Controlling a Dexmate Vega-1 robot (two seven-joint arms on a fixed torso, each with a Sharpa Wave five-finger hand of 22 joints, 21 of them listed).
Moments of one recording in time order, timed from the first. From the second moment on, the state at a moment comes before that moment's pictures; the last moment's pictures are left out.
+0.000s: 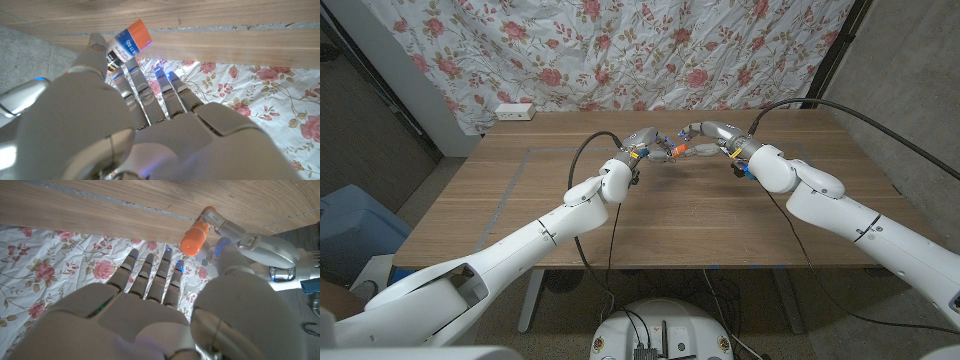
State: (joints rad) left arm 0.63 0.52 0.82 -1.73 0.42 0.37 0.21; left_hand 0.99 -0.03 0.33 -0.17 0.19 1.08 -0.18 0.20 0.19 1.13 -0.17 0.20 0.19 0.57 -0.06 0.19 0.17 0.33 -0.01 0.20 0.17; right arm -0.76 -0.83 -0.60 -1.94 -0.34 -0.22 0.04; right_hand 0.81 -0.11 0.45 -0.17 0.19 0.45 -0.16 0.37 0.21 0.62 -0.11 0.32 0.26 0.32 -0.04 0.35 0.21 0.36 0.07 0.20 0.16
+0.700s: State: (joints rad) left arm 0.62 0.52 0.82 -1.71 0.42 0.35 0.21; left_hand 0.99 -0.03 0.33 -0.17 0.19 1.08 -0.18 0.20 0.19 1.13 -0.17 0.20 0.19 0.57 -0.06 0.19 0.17 0.33 -0.01 0.20 0.17; right arm -0.77 -0.80 -0.61 -1.92 -0.37 -0.24 -0.03; right_hand 0.86 -0.10 0.42 -0.16 0.18 0.60 -0.19 0.43 0.21 0.77 -0.16 0.34 0.24 0.41 -0.04 0.39 0.22 0.40 0.04 0.20 0.16
